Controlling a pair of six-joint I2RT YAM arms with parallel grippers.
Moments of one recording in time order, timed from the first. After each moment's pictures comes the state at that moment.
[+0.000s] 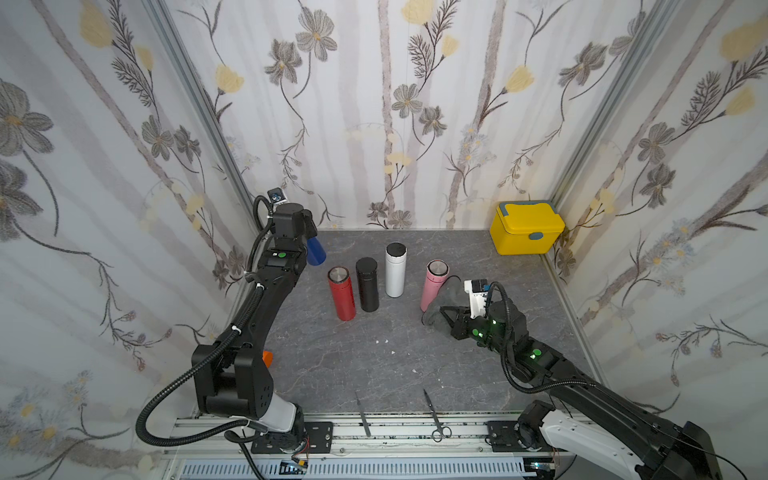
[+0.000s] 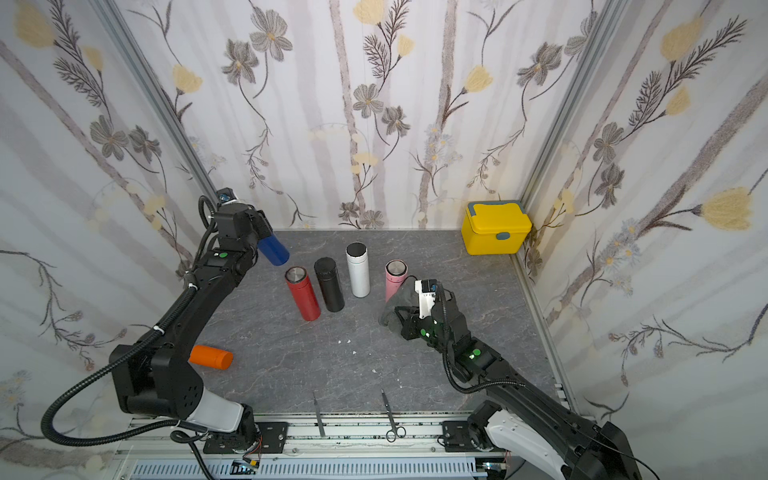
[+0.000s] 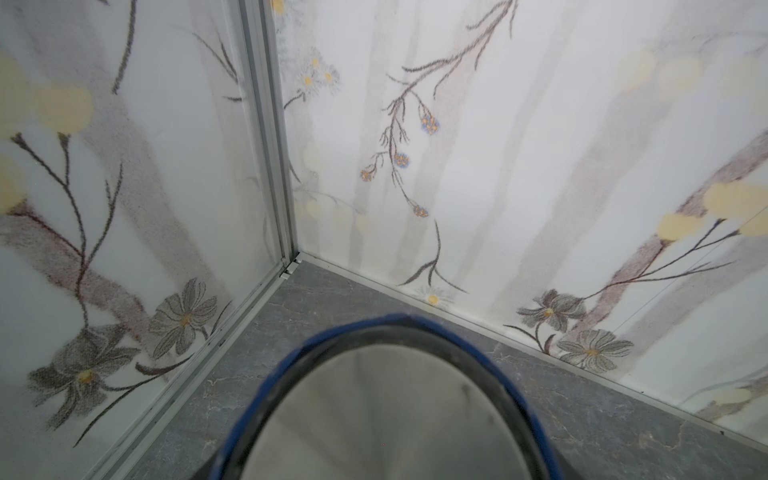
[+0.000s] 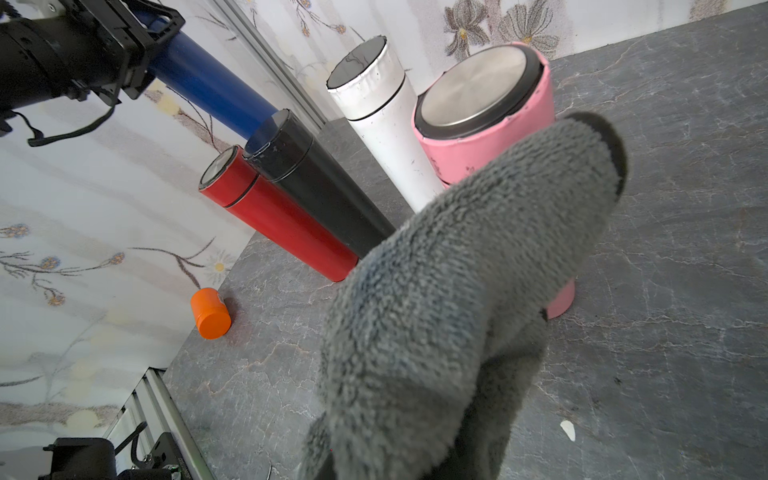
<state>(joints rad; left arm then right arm) -0.11 1.54 1.35 -0.13 -0.36 -0.30 0.67 0.91 0.57 -0.01 -0.07 0.56</state>
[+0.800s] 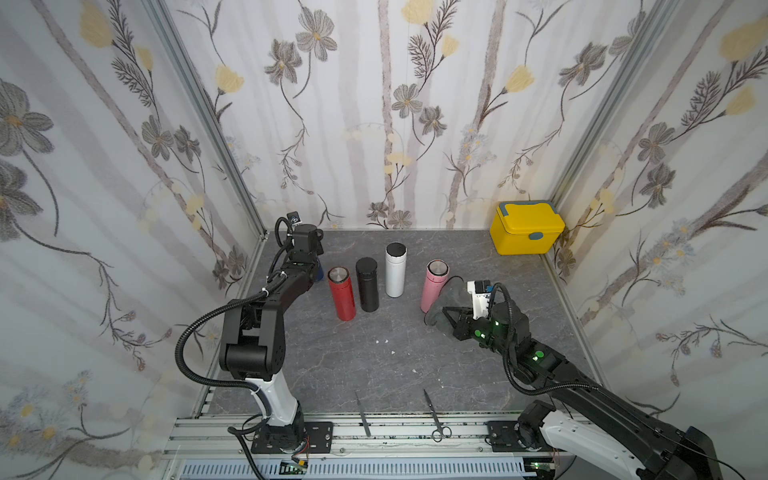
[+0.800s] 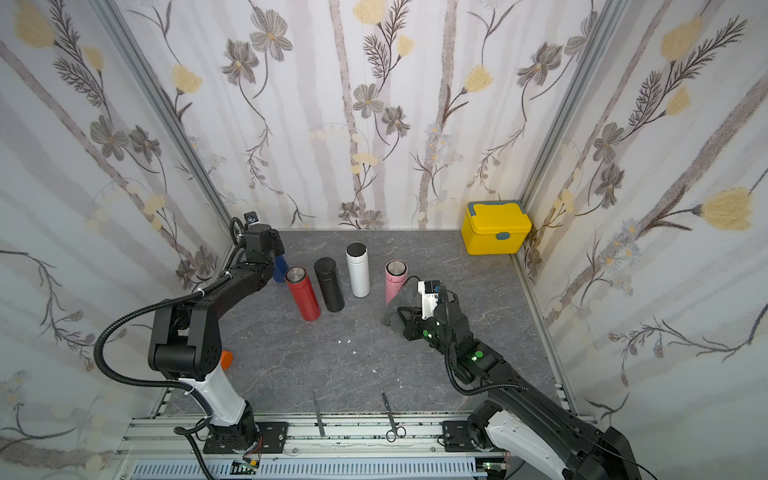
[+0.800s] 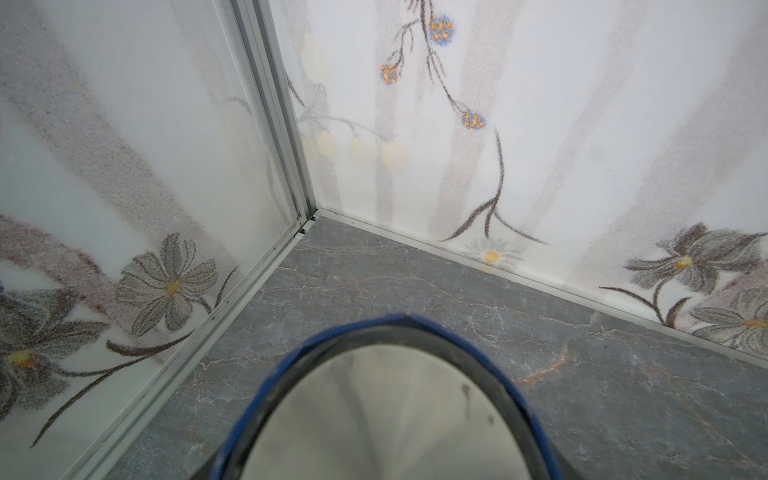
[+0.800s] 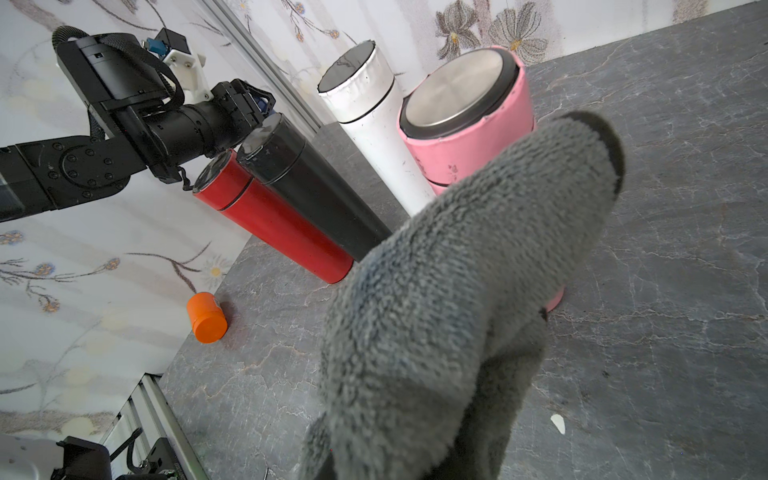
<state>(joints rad) -0.10 1.78 1.21 0.17 -0.44 -0.22 0.66 0.88 0.55 -0.01 -0.07 0.56</state>
